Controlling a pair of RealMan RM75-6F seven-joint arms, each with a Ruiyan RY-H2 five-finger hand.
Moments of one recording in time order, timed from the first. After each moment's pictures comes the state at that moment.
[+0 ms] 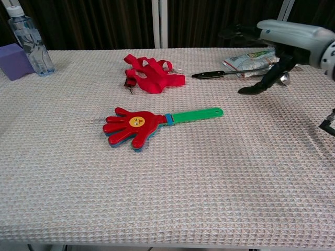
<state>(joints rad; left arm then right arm) -0.05 -1.12 -0.03 -1.63 1.52 1.53 0.01 0.64 -1.41 0.26 -1.66 -1.21 0.89 -0.10</state>
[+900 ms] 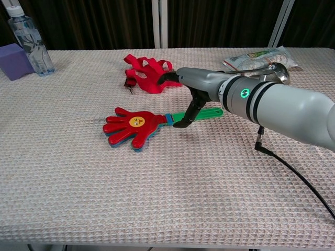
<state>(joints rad) -0.03 -1.11 -0.03 -1.60 1.53 1.57 -0.03 0.91 -1.75 0.25 -1.47 -0.79 0.87 -0.47</state>
